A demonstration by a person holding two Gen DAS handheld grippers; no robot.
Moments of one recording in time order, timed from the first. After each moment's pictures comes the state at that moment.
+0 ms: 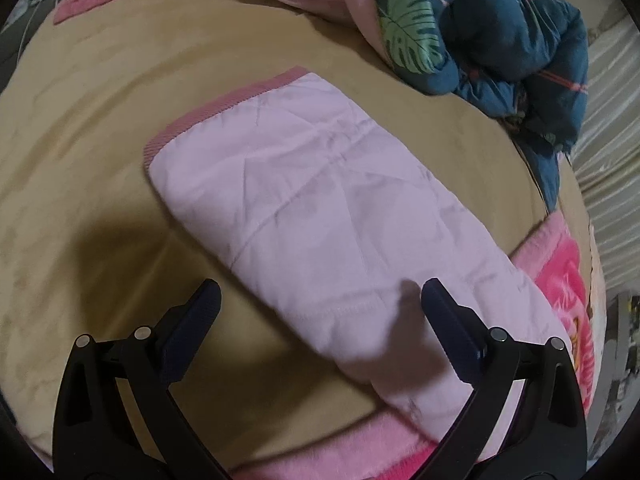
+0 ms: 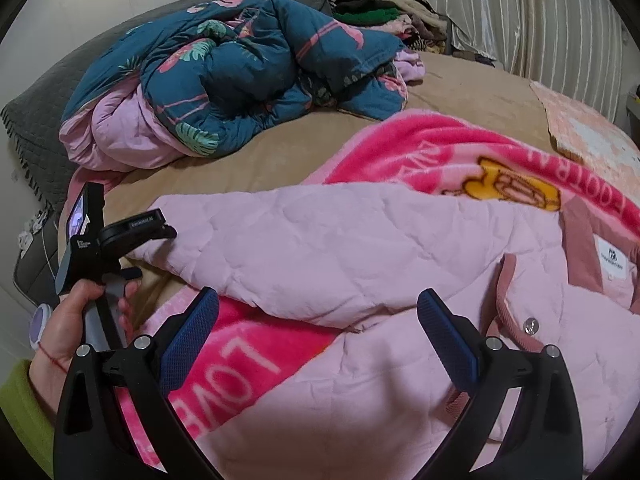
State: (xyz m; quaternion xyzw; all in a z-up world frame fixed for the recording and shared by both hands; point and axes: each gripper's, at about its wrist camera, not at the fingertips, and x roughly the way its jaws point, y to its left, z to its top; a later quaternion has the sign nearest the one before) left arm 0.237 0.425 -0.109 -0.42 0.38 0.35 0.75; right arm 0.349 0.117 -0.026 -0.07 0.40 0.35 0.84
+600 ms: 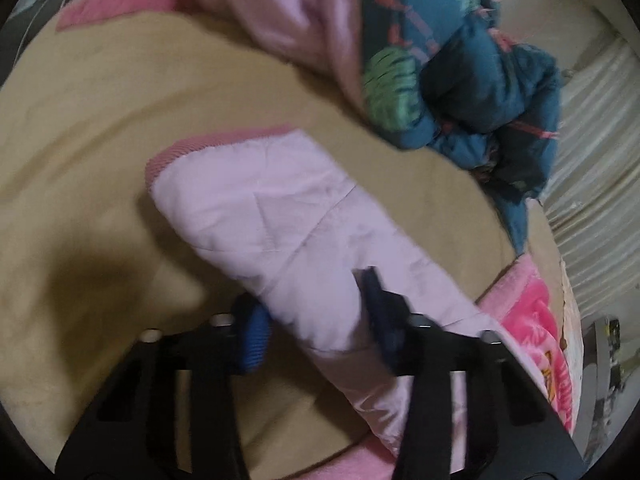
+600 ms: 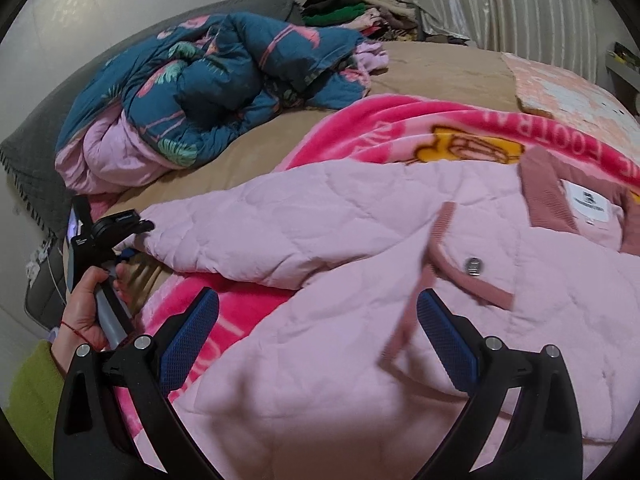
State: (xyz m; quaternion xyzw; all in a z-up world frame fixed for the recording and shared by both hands) left arm 0.229 0.425 -0.087 -0.41 0.28 0.34 0.80; right arm 0.343 0.036 -0.027 0.00 0.40 0.33 0.86
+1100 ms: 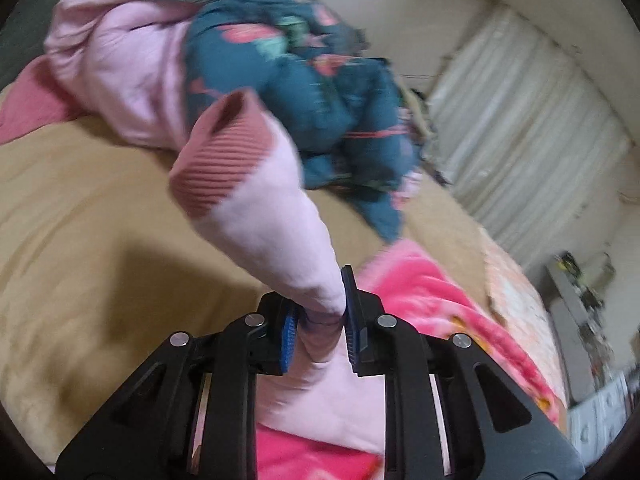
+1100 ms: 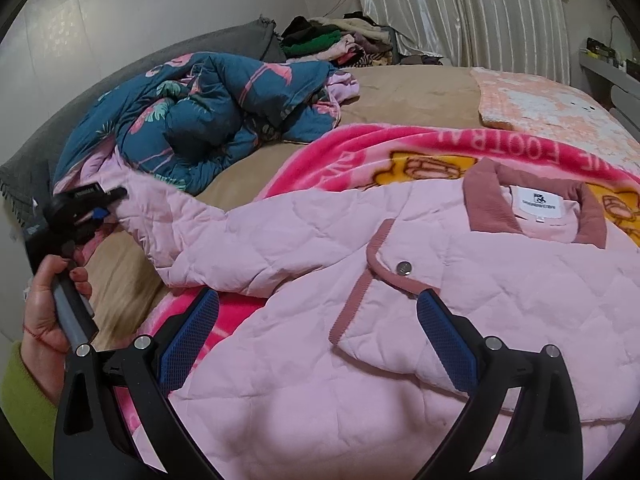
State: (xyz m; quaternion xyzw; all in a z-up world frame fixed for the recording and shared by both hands) left arm 0.243 0.318 0.033 -0.31 0.21 0.20 0.91; right arm 0.328 -0.016 -0.004 0.03 0.37 0.30 0.88
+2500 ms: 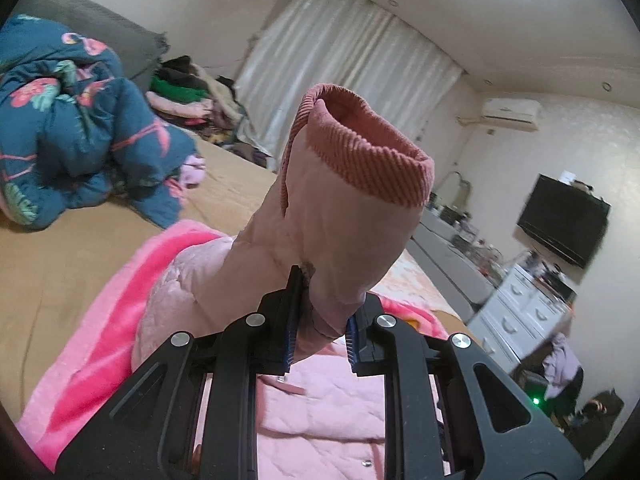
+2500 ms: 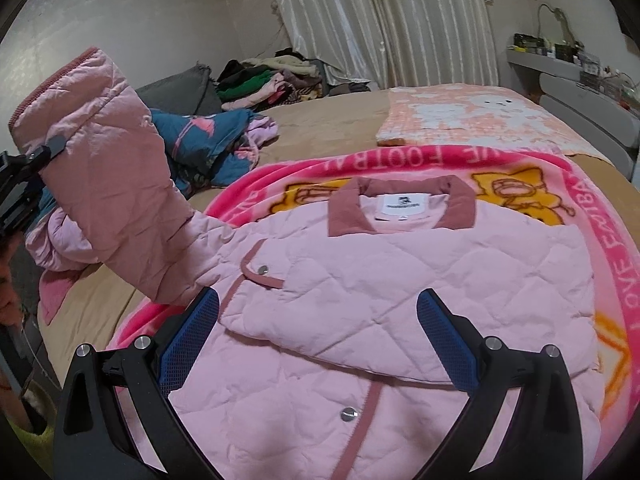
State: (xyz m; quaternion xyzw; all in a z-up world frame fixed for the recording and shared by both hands) left arm 0.236 0.124 0.121 -0.22 0.16 -0.11 0.96; right arm 0.293 -0.163 0.018 0.08 0.33 0.19 0.92
